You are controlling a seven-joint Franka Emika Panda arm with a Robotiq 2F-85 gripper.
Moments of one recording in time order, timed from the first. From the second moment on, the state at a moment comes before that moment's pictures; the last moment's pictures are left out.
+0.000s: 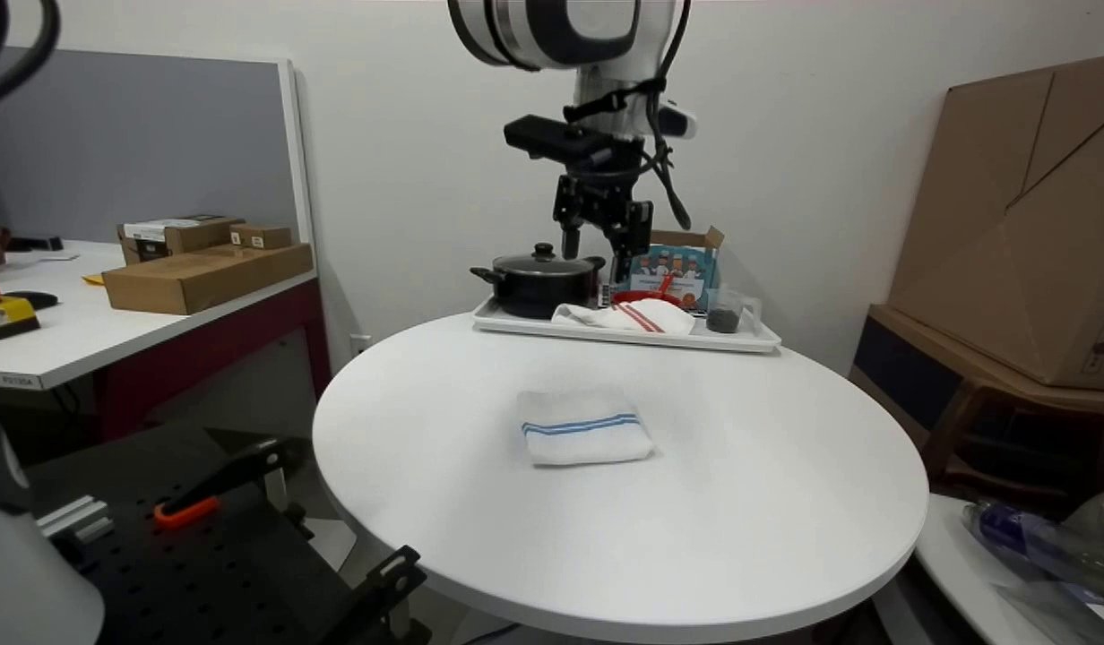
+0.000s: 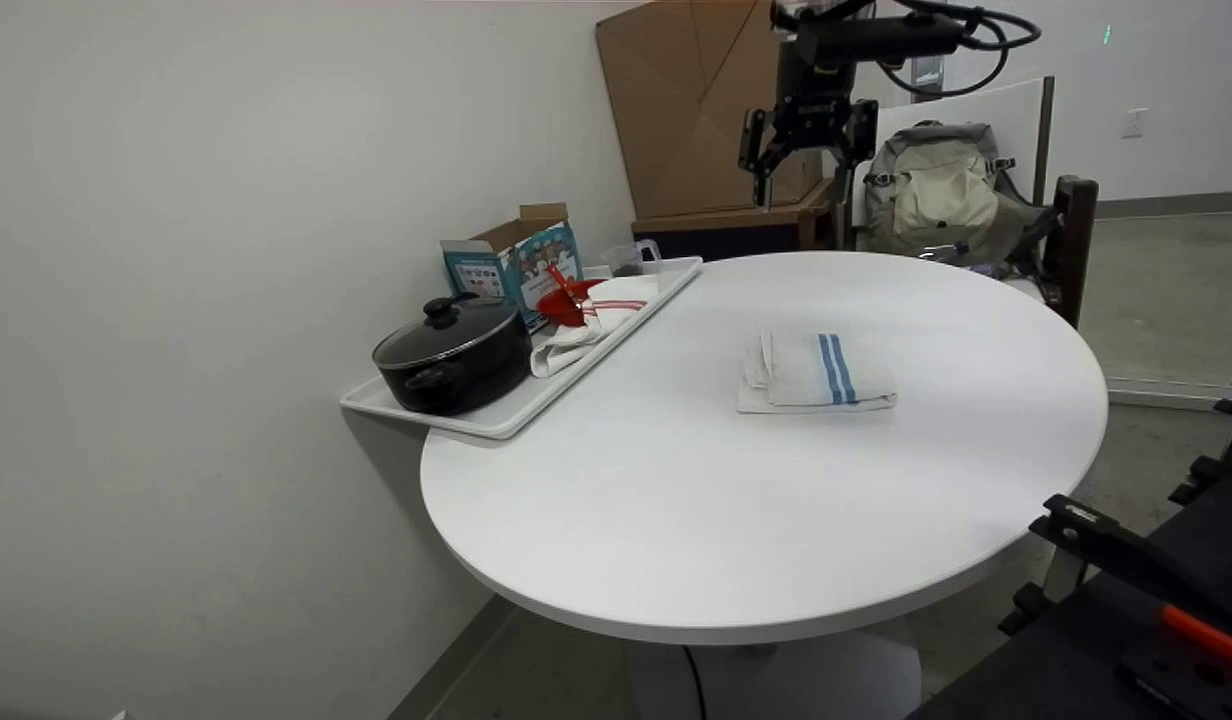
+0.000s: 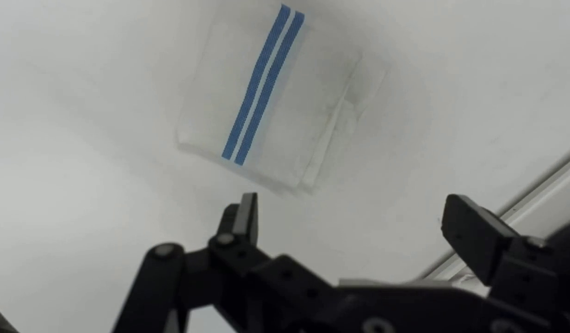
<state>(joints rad) -0.03 0.17 -0.05 -2.26 0.22 2.54 -0.01</state>
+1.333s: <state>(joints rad) 0.00 0.70 -0.03 -2.01 0.09 2.59 0.00</state>
